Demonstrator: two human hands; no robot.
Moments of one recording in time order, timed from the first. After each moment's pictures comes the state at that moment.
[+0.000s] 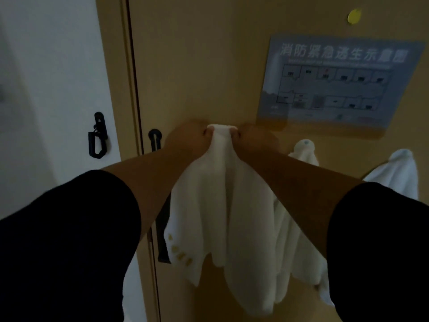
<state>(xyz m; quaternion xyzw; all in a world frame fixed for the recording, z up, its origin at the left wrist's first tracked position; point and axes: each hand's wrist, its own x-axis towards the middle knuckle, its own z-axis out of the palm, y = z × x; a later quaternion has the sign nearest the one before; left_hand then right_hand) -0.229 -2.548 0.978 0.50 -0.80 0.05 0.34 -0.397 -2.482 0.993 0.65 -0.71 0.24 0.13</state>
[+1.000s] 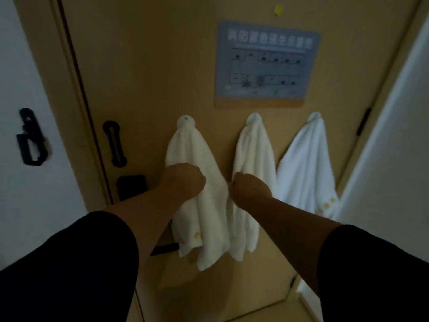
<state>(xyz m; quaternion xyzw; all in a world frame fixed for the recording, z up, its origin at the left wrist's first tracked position) -0.246 -2.465 0.892 0.43 -0.90 0.02 0.06 -0.389 -2.361 0.862 0.49 -0.86 0.15 0.02</state>
